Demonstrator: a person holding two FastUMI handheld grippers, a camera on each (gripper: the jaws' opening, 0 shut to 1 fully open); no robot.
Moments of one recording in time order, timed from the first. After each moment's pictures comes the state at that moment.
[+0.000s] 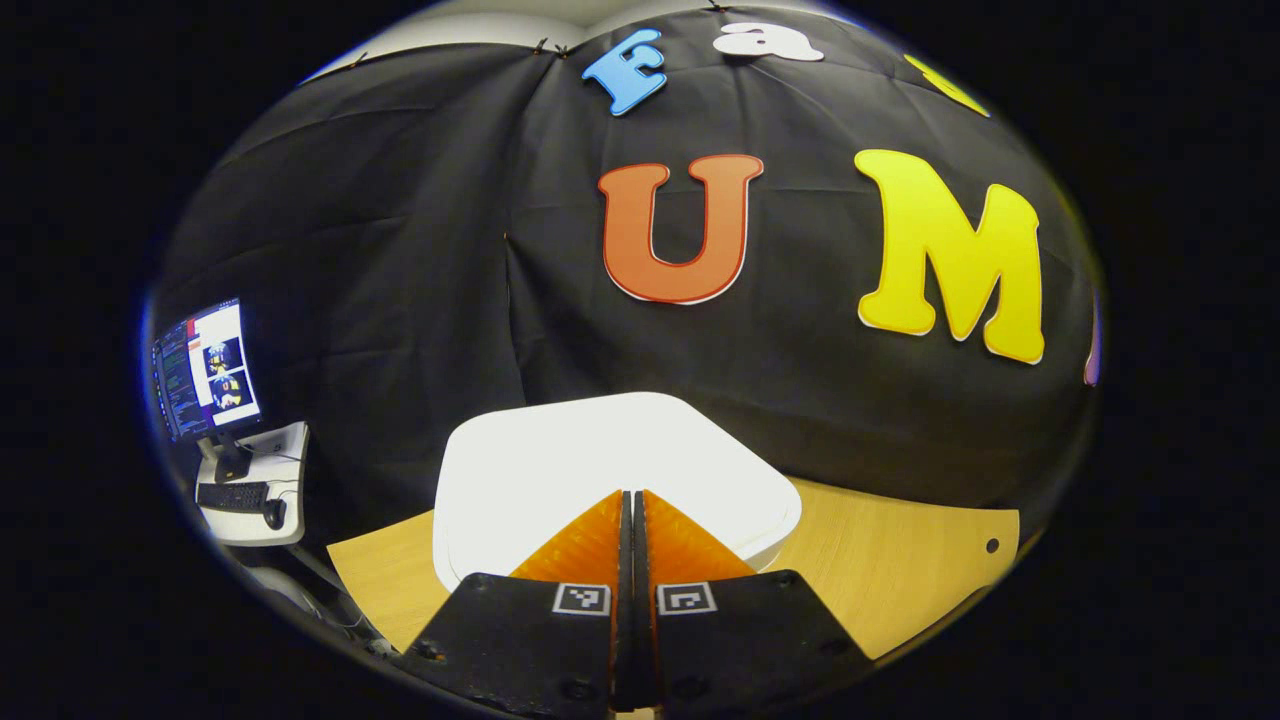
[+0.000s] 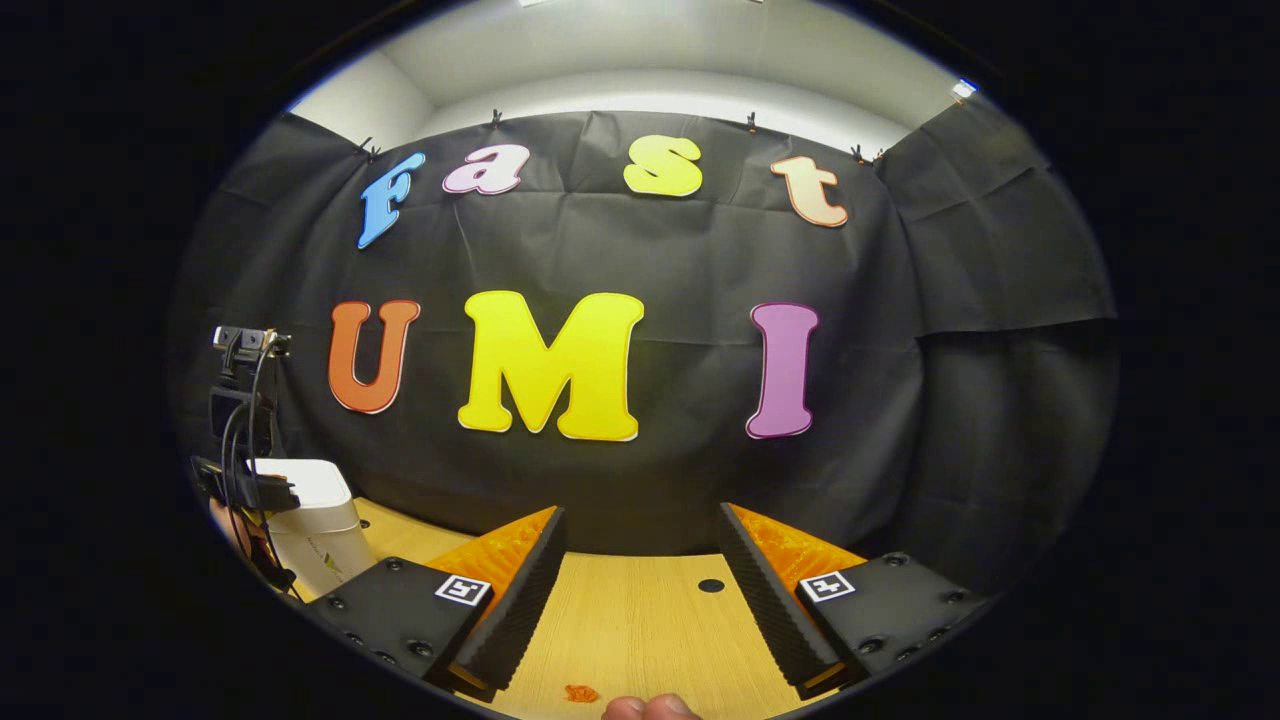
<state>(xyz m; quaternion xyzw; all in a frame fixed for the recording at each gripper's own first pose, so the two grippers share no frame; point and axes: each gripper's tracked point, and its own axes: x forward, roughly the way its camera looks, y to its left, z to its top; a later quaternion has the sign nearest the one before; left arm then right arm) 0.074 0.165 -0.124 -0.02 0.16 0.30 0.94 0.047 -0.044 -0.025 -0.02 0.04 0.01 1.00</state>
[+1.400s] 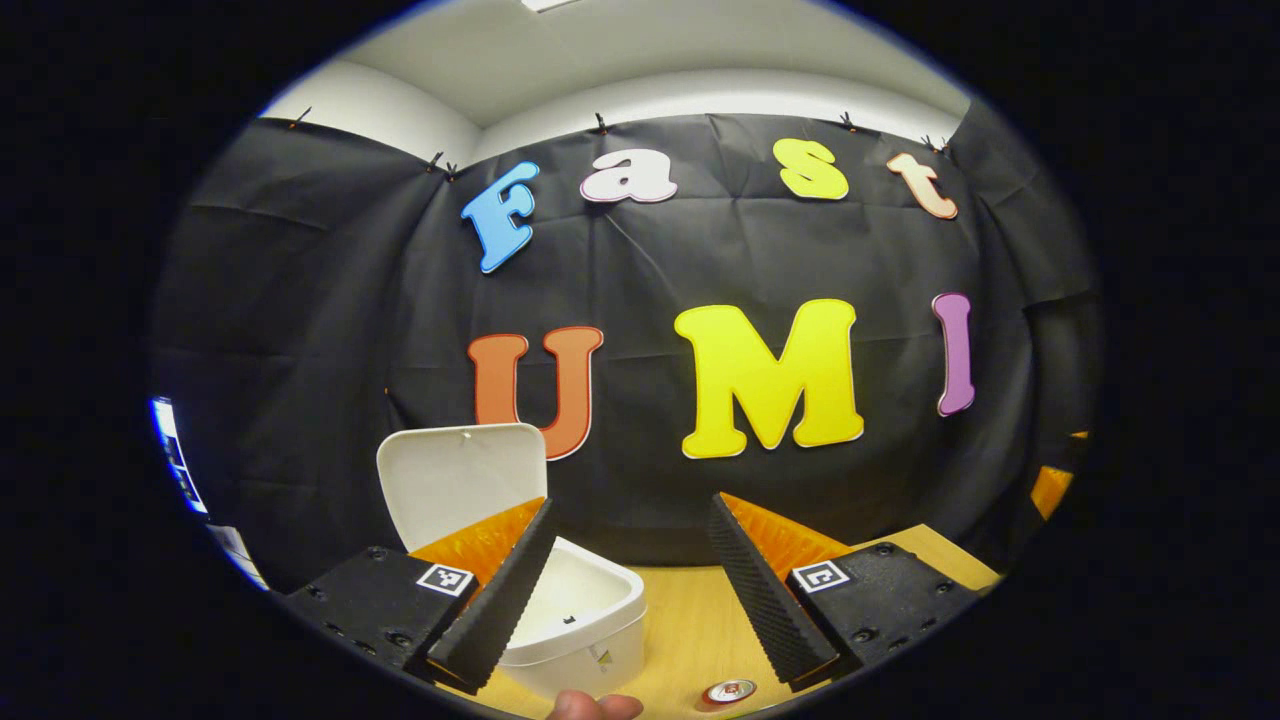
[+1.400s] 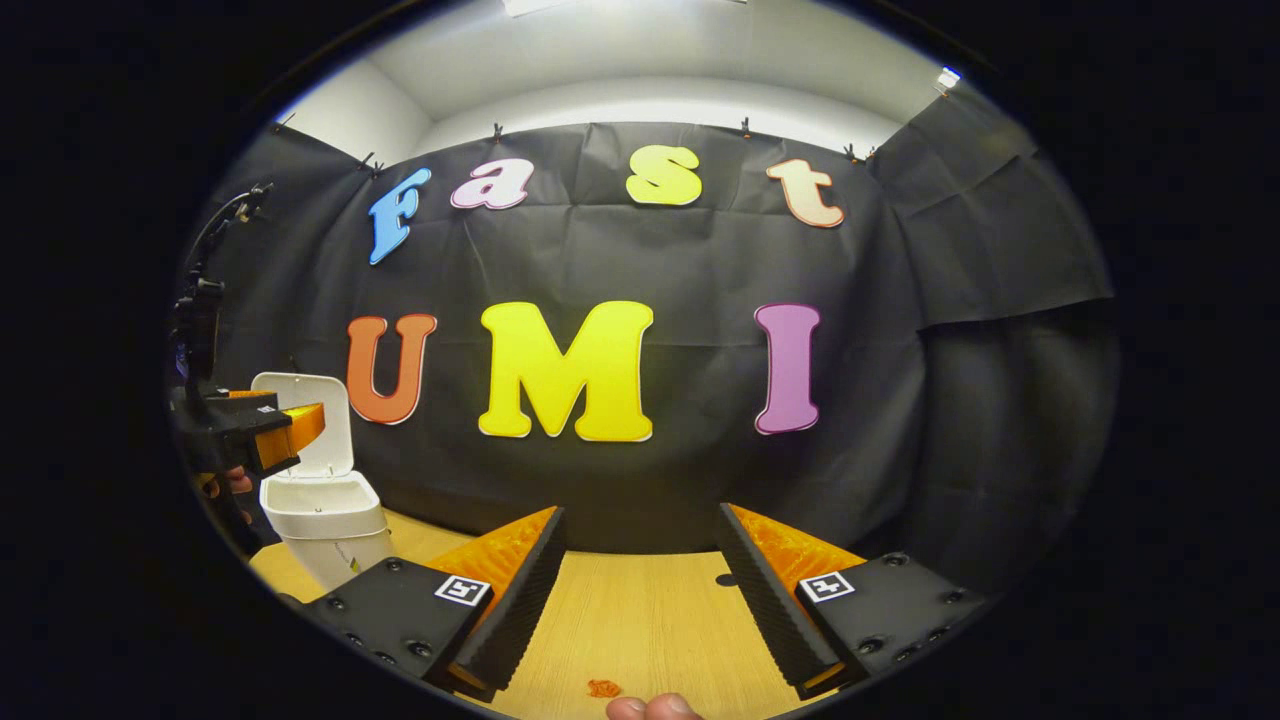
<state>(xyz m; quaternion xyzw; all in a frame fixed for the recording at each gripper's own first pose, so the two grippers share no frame) 0.029 0.060 -0.002 0.04 -0.01 0.07 1.00 0.013 -0.022 -0.046 0.00 0.04 0.05 1.00</state>
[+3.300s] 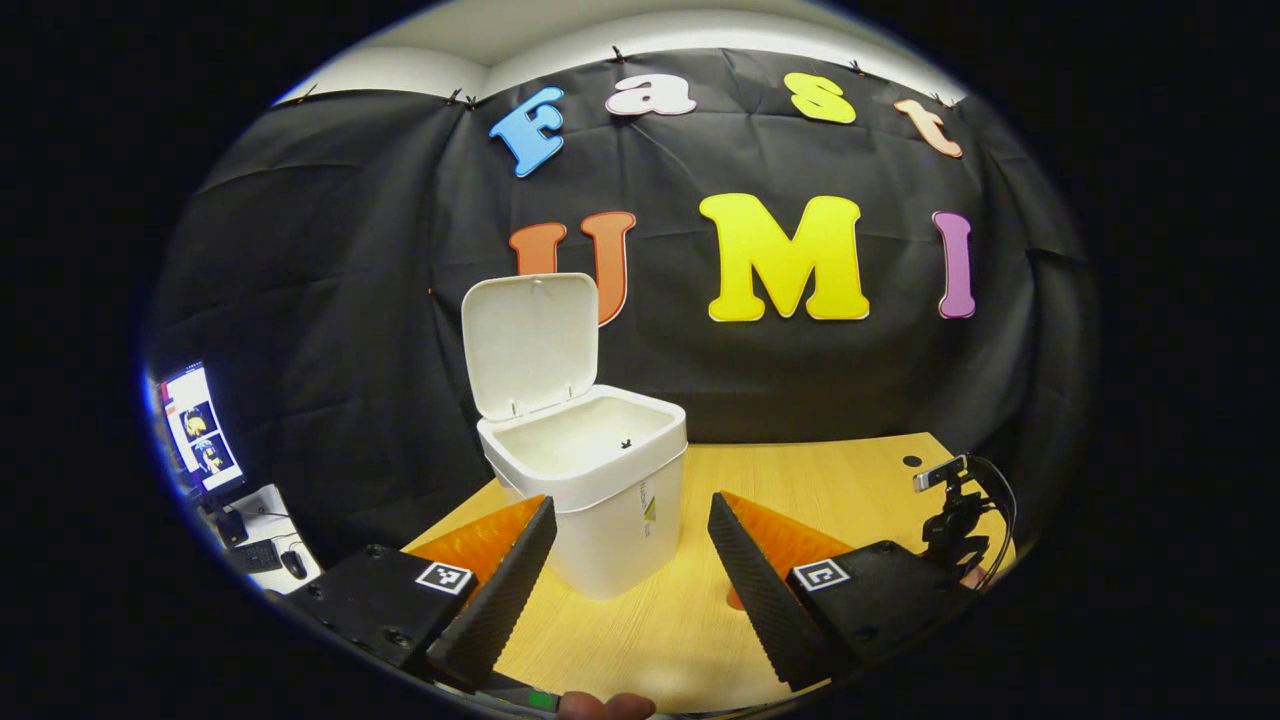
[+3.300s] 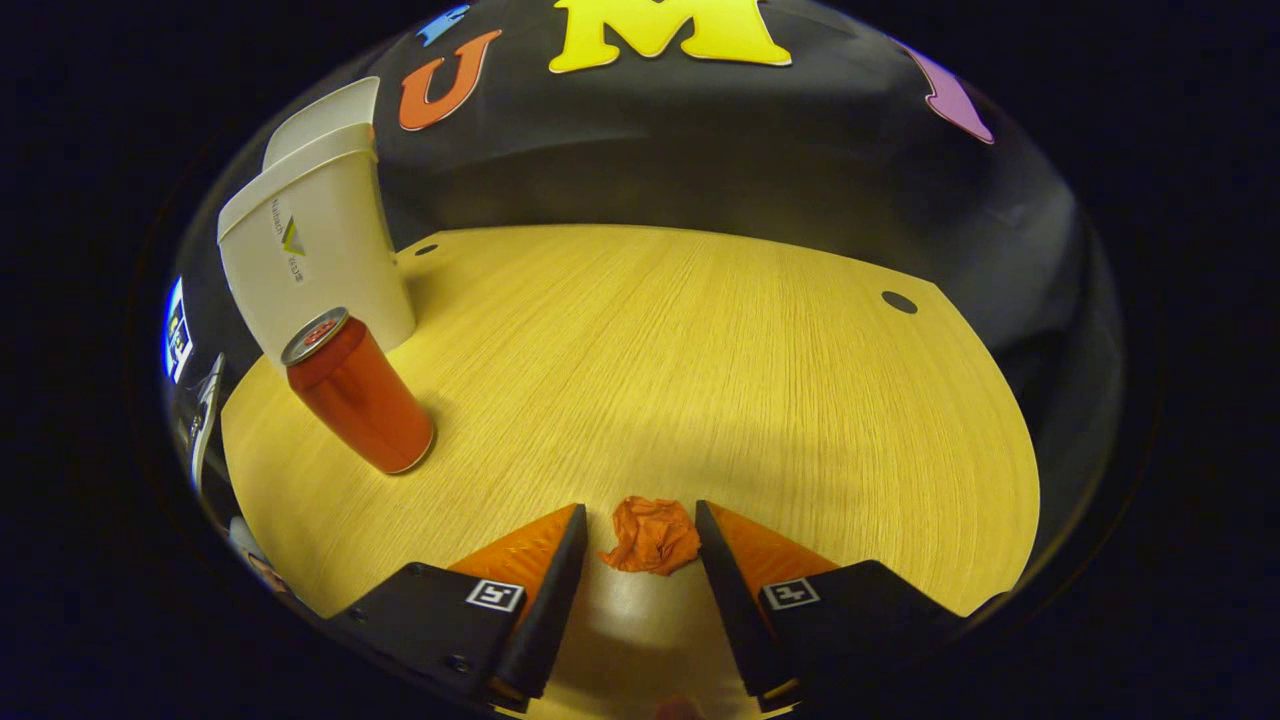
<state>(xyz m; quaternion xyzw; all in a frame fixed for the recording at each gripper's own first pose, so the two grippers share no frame) -0.092 0.091 -0.093 0.04 0.14 0.13 0.98 0.027 0.005 -0.439 -0.06 0.43 0.15 0.89</state>
